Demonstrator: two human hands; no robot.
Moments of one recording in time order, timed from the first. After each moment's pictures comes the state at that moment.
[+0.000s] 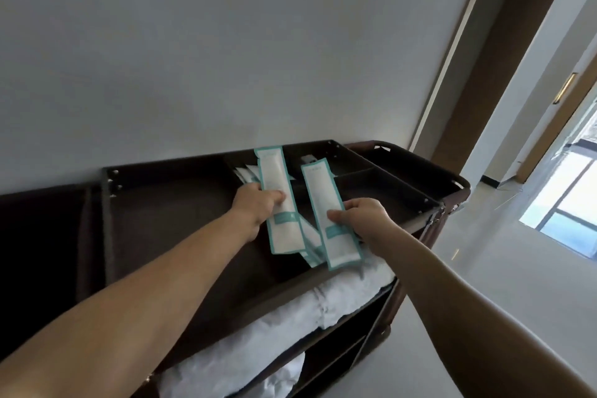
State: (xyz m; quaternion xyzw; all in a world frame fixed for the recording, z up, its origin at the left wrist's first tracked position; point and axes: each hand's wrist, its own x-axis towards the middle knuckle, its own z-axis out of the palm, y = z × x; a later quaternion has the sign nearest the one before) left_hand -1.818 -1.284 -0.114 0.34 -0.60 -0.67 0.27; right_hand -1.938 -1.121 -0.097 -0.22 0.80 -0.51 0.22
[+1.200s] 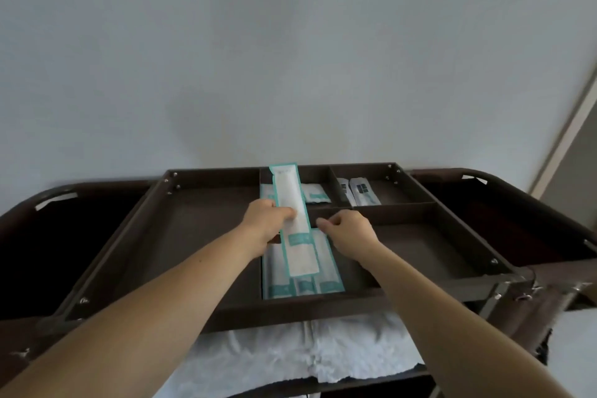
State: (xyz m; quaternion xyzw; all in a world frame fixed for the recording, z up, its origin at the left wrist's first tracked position) left_hand -1.896 -1.244 -0.113 0.52 -0.59 -0.51 0.35; right_hand -2.057 -1.173 -0.124 -0.51 0.78 -0.30 0.20
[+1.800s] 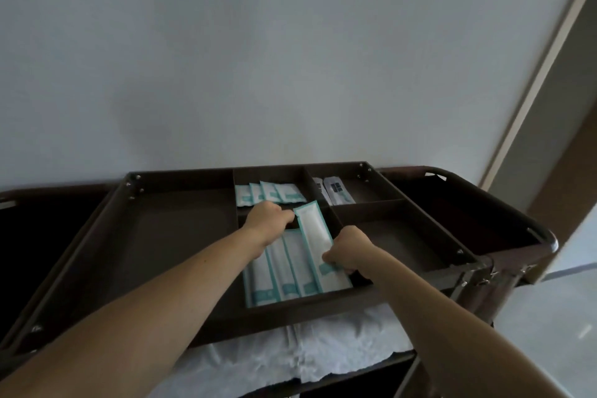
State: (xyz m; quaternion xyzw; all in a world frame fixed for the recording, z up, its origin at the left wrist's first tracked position) left_hand -1.922 -1.250 -0.117 0.47 -0.71 -0.45 0.28; right_hand -2.074 -1.157 -0.131 -0.41 0.85 -0.20 0.25
